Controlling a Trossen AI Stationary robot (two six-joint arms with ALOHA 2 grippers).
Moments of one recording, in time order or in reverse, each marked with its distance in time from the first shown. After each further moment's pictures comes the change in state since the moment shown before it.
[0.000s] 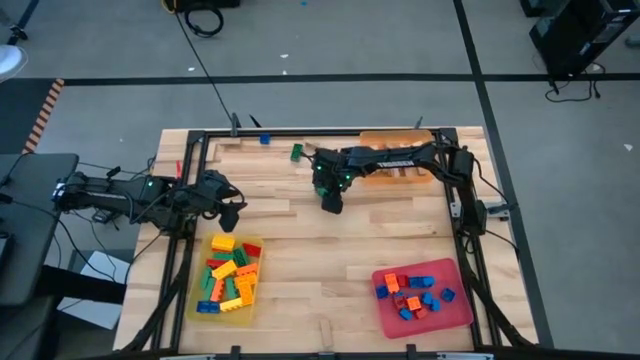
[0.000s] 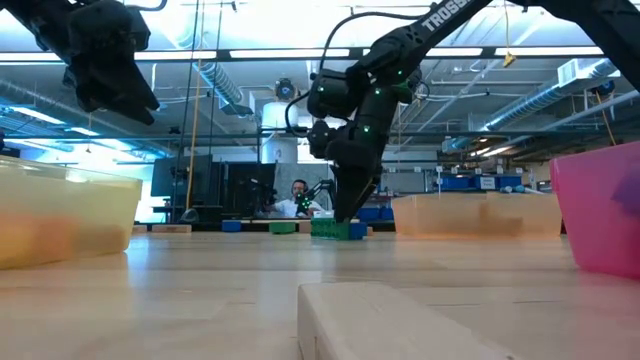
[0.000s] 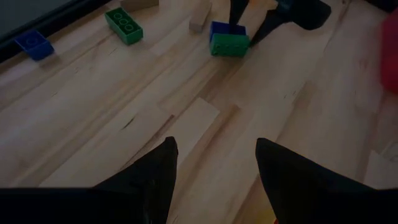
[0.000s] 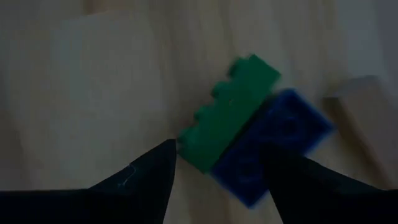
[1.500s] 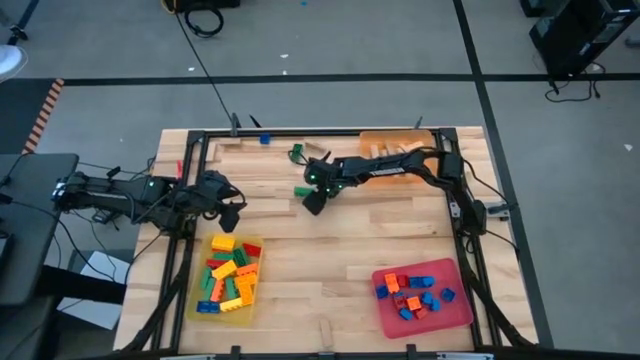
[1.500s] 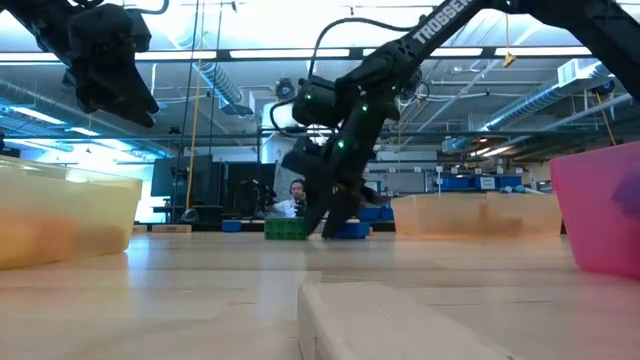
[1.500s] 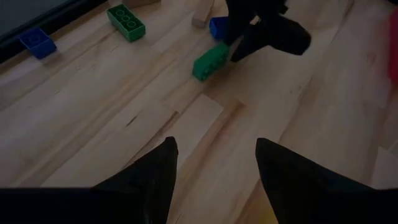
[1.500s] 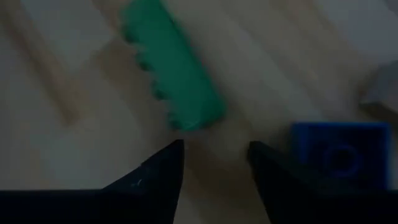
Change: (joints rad) left arm 0.000 0.011 -0.002 -0.011 -0.004 0.005; right arm 0.049 0.084 0.003 0.184 0.093 0.491
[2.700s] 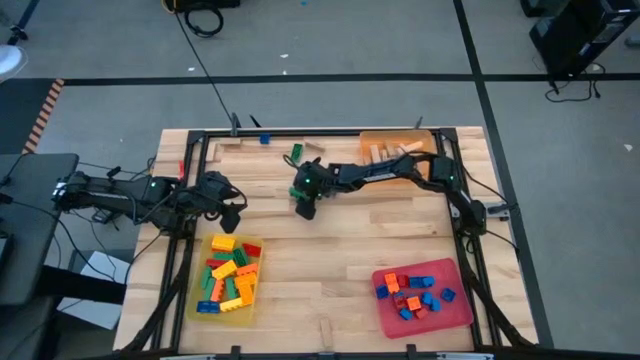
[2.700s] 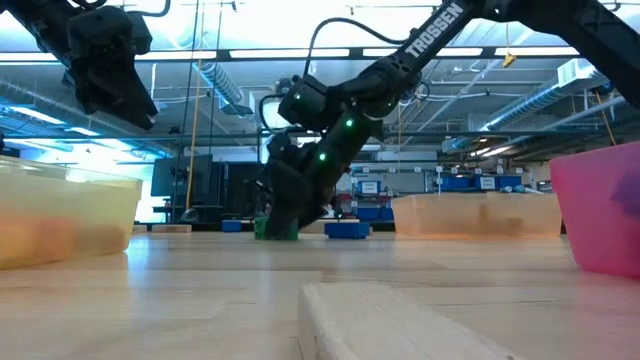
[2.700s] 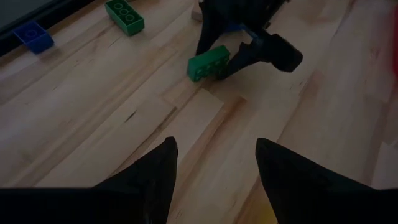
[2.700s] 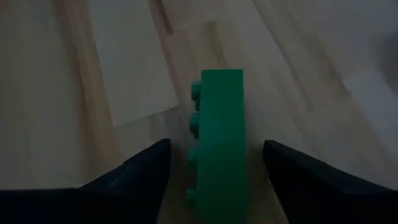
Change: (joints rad) left arm 0.000 0.015 0.000 -0.004 0.011 -0.003; right arm 0.028 0.079 0.003 0.311 0.006 -0.311
